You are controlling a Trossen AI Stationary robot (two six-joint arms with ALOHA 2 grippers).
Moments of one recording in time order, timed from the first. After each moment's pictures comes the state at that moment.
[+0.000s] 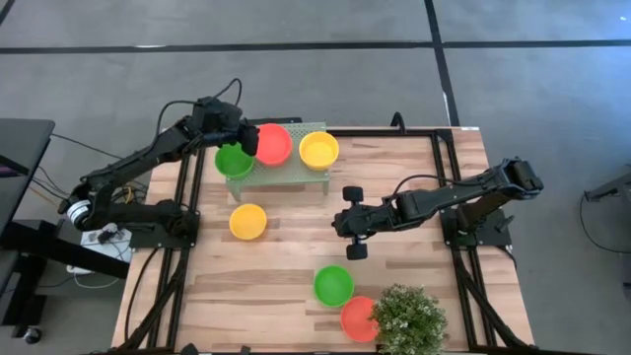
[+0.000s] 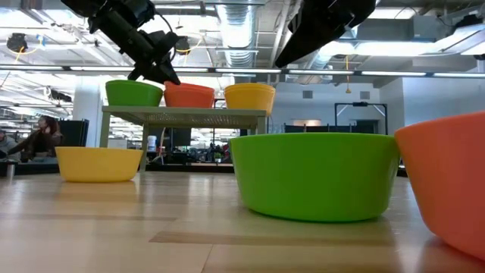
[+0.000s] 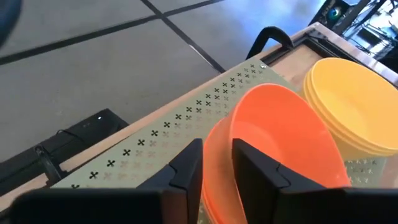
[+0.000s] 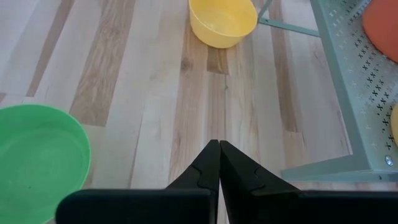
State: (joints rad) left arm 0.76 1.12 0.89 -0.32 0.07 -0.14; right arm 0.22 1.51 1.13 -0.42 0.31 -0.05
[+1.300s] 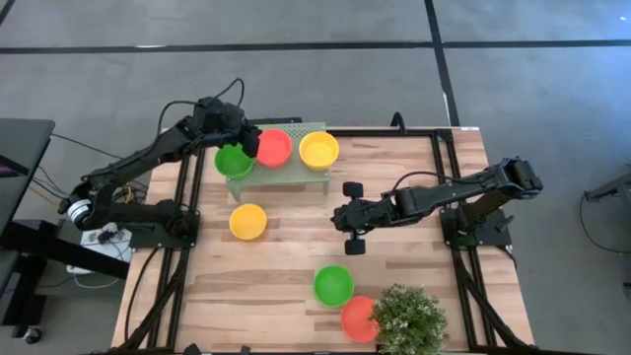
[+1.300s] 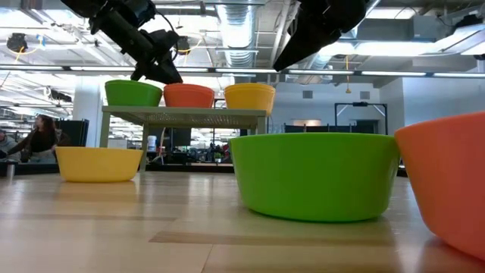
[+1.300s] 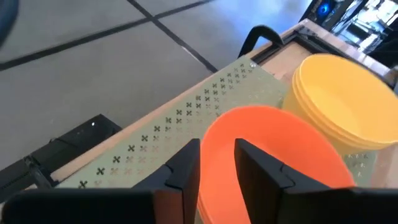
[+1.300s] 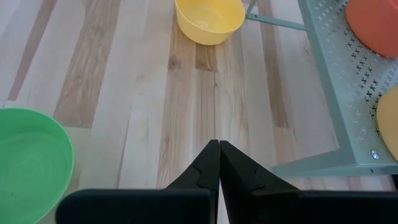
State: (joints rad) left arm 0.76 1.12 0.89 -0.30 0.10 -0.11; right arm 0.19 1.51 1.13 -0.42 0.31 -0.05
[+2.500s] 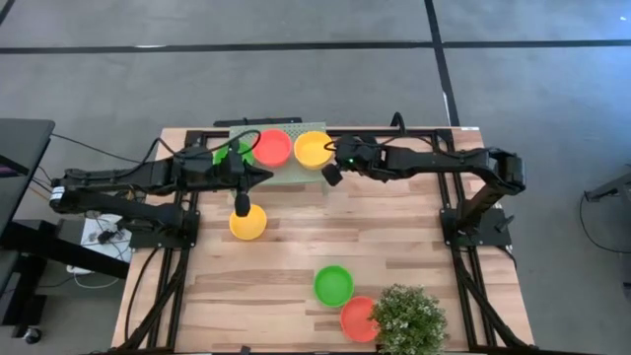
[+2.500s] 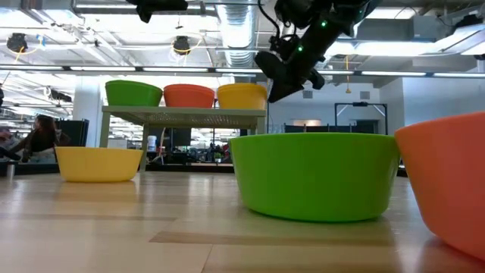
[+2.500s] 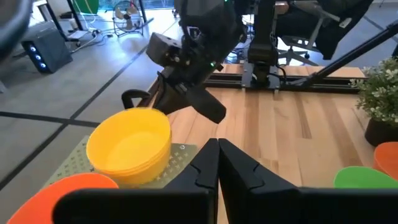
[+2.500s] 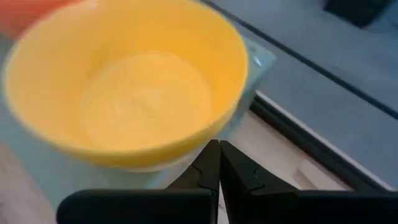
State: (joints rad) left arm 0.05 0.90 0.89 -0.27 -0.19 0.08; right arm -0.23 1.60 1.15 -0.26 0.49 0.31
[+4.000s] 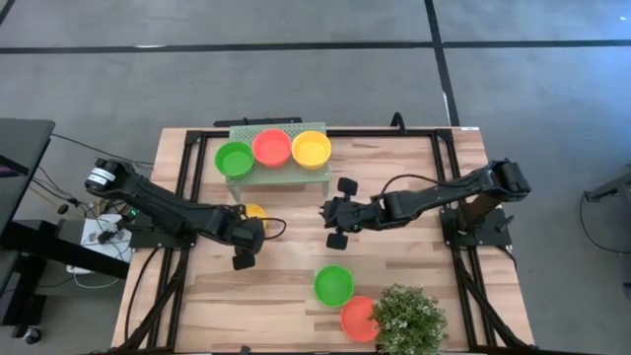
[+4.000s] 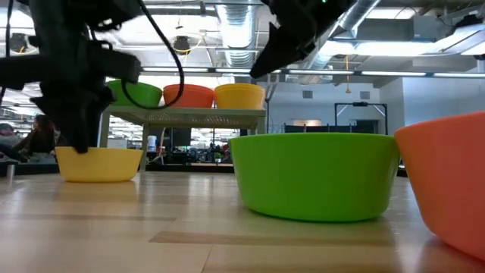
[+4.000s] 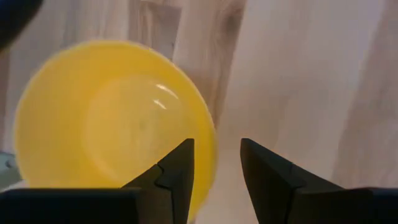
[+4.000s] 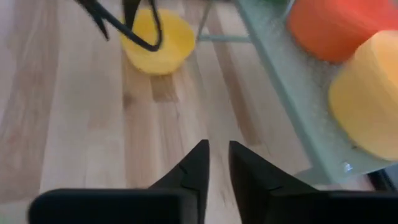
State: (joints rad) left arm -0.34 1.38 0.76 -0.75 -0.23 -0.45; right arm 0.19 1.61 1.15 -0.26 0.48 0.04
